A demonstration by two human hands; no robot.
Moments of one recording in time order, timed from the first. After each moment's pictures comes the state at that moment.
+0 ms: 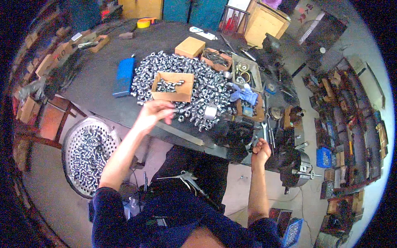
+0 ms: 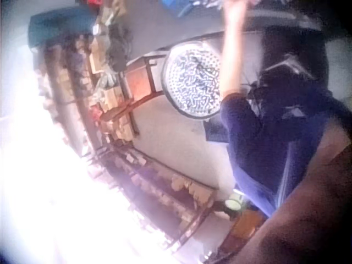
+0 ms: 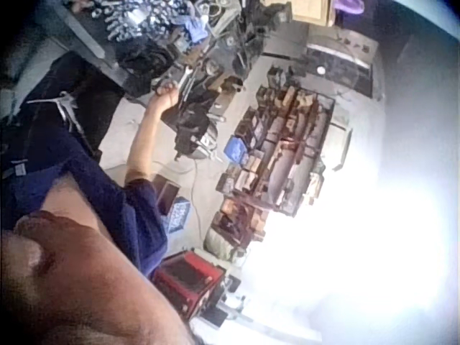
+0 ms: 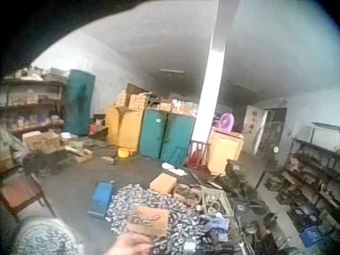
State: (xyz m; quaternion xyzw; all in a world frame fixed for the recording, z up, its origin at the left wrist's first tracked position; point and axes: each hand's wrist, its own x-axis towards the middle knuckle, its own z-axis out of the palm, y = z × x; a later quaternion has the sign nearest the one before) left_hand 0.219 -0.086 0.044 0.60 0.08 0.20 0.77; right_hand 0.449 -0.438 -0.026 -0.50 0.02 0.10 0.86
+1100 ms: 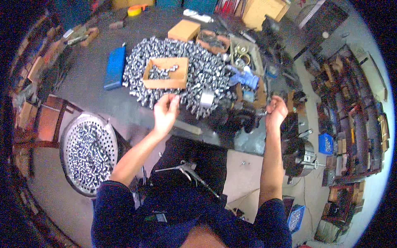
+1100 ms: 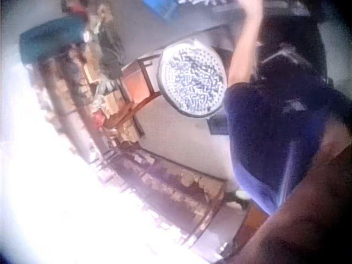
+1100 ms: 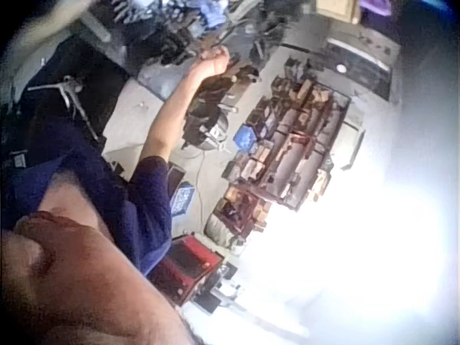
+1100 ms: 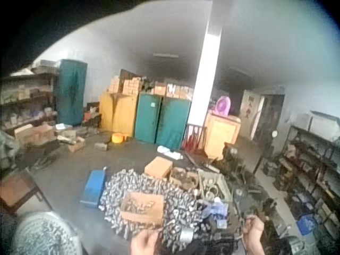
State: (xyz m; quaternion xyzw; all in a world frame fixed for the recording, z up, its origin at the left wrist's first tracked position) left_hand 0.275 -0.143 -0.004 0.69 0.19 0.46 0.52; right_hand 0.530 -0.392 0.032 -0.56 -0.12 0.02 0.82
